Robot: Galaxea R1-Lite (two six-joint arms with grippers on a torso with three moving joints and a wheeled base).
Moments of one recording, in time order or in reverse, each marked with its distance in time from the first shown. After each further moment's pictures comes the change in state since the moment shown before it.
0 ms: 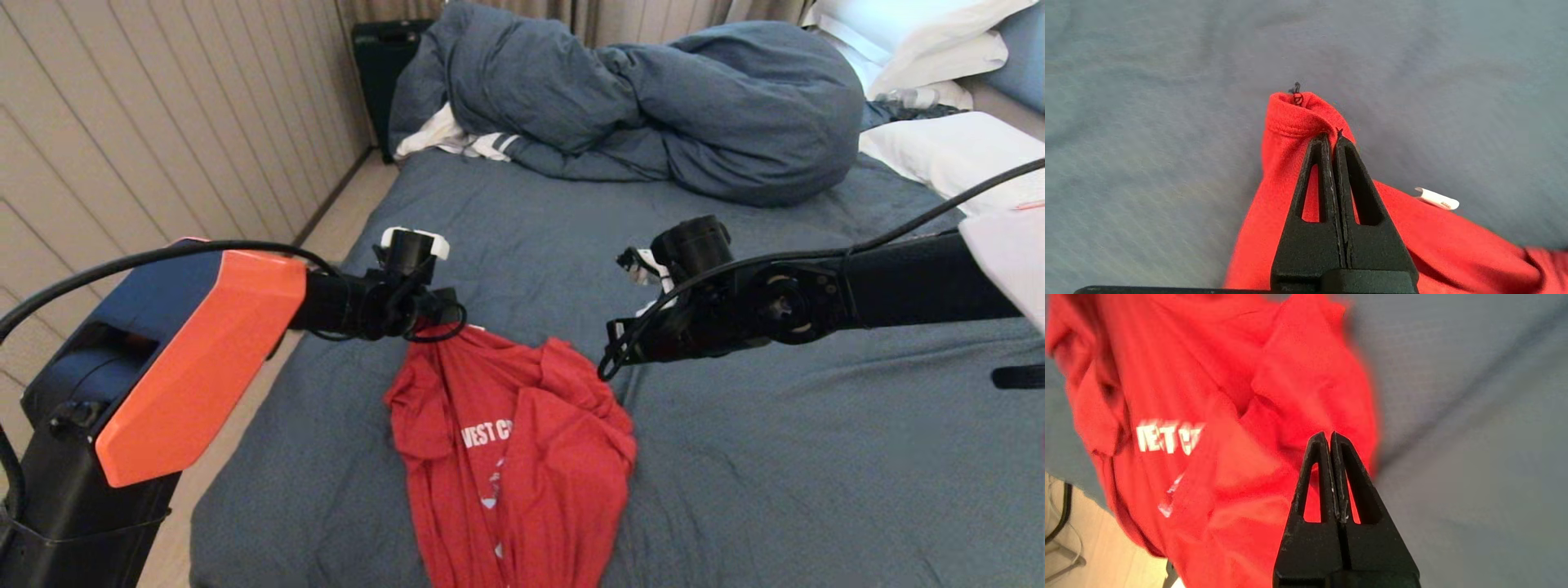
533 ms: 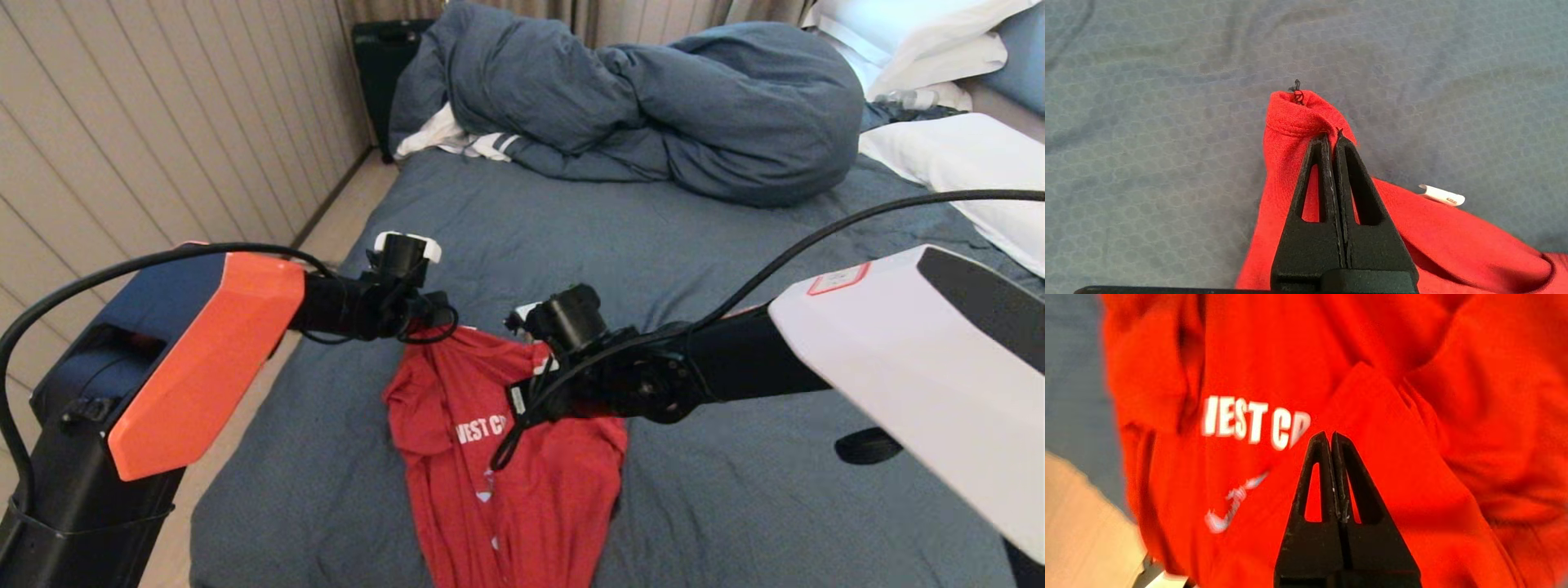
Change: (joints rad) left arm 0.012 0.018 -0.005 0.009 -0.003 -0.004; right arm 0.250 0.189 -0.064 -0.116 -0.161 -0.002
